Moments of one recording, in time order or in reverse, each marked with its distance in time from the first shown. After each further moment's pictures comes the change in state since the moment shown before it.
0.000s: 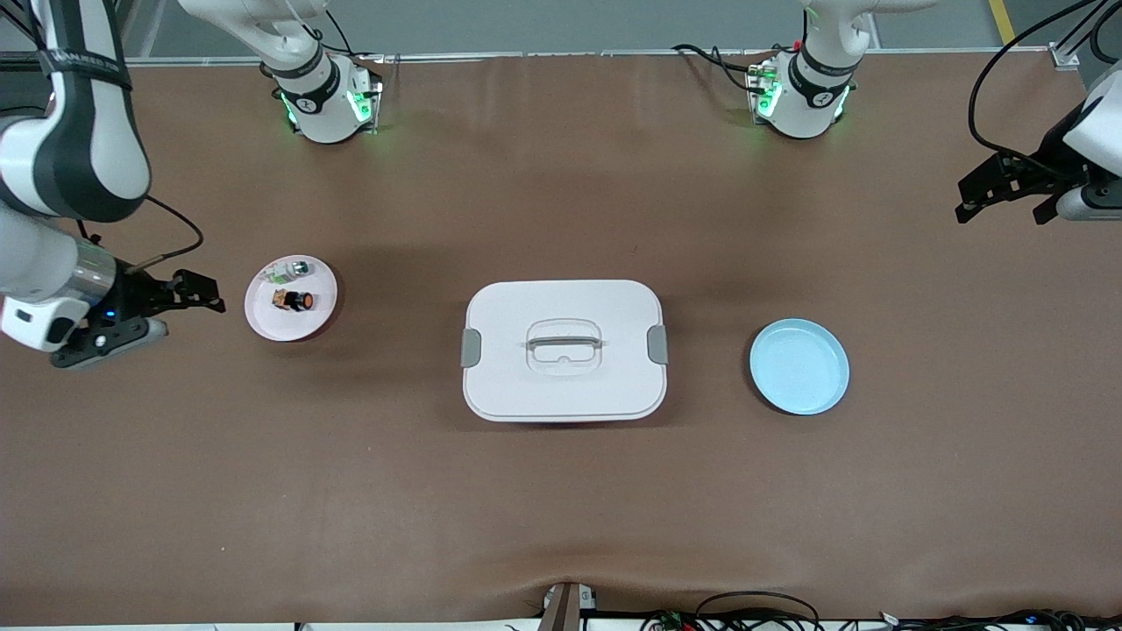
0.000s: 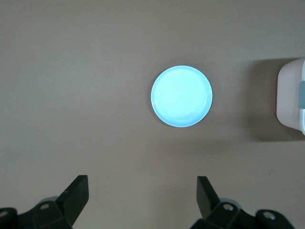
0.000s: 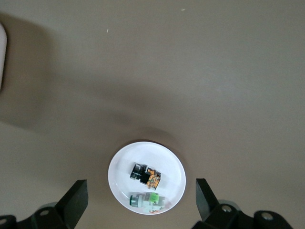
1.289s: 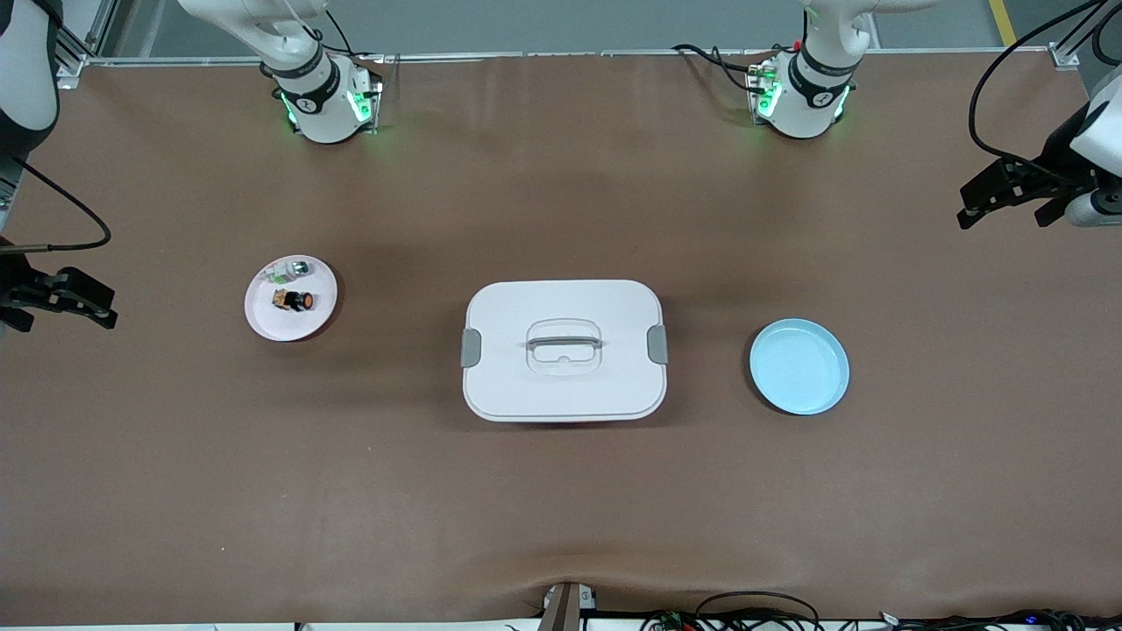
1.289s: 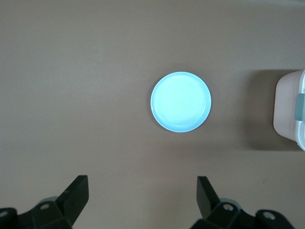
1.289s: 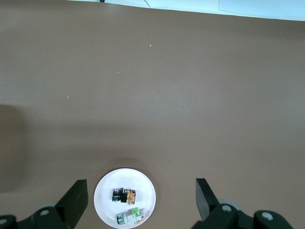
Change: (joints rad) left arm 0.000 0.022 -0.009 0.036 0.000 -0.002 -0.050; right arm 0.003 0.005 0.004 0.303 -0.168 -0.114 0.265
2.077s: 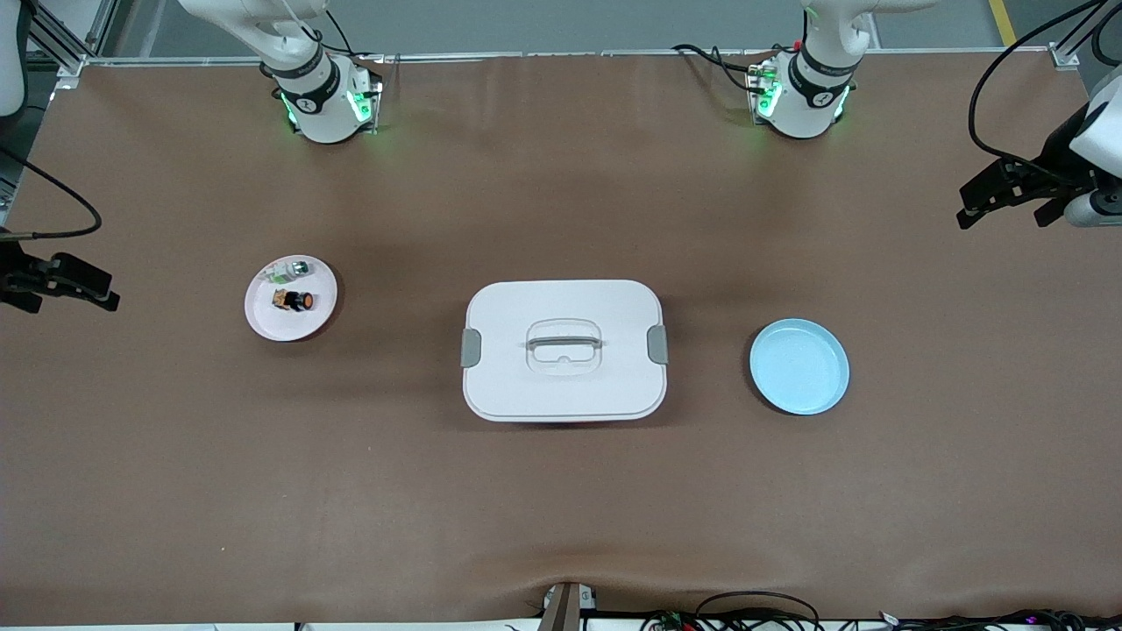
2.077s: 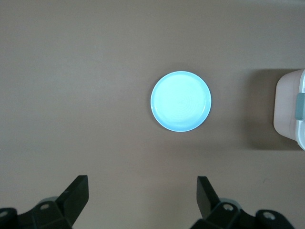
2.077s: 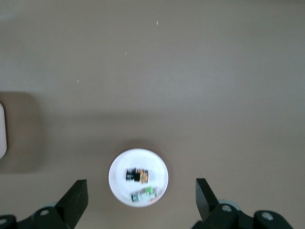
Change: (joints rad) left arm 0.000 0.001 0.000 0.000 0.000 -0.002 0.000; right arm -0.024 -0.012 -0.008 0.025 0.068 -0.141 0.008
